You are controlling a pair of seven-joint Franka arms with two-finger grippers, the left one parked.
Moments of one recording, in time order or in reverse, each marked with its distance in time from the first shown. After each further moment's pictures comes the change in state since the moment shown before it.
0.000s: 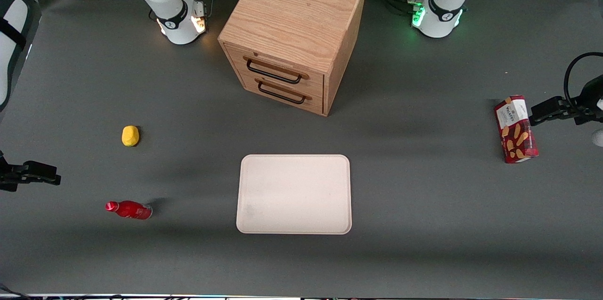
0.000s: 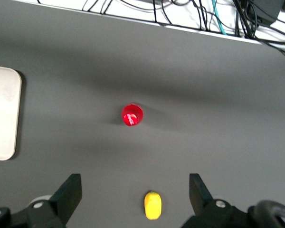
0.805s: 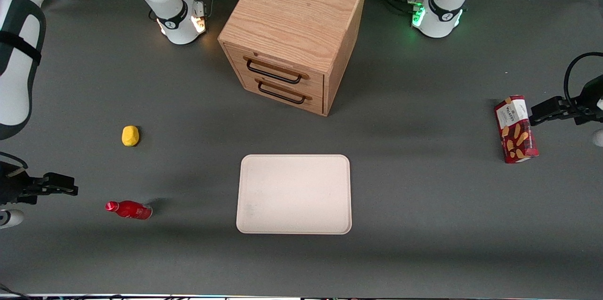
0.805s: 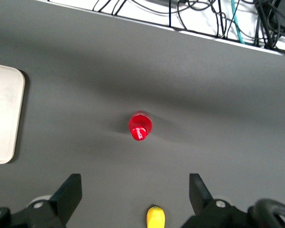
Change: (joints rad) arm -0.014 0.054 0.035 -0.020 0.000 0.049 -0.033
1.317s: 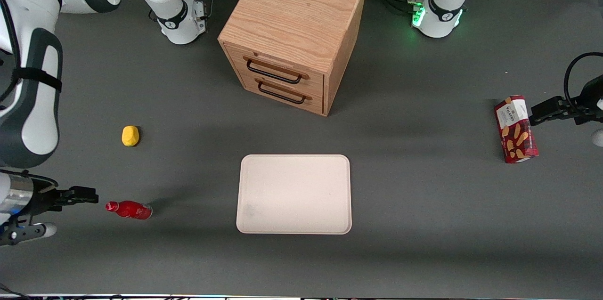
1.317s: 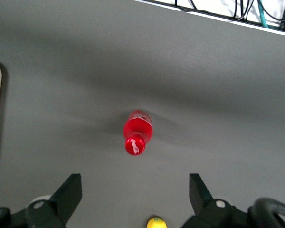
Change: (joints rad) arm -0.001 0.108 0.000 -0.011 0.000 0.072 -0.002
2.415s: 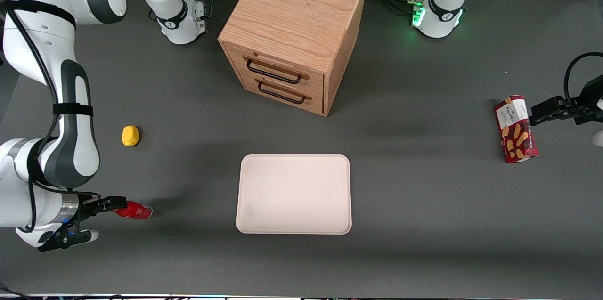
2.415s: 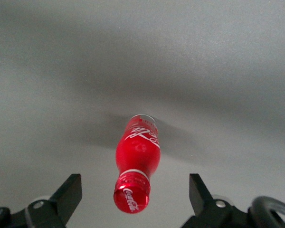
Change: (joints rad) arm 0.005 0.063 0.003 -0.138 0.000 0.150 0.000
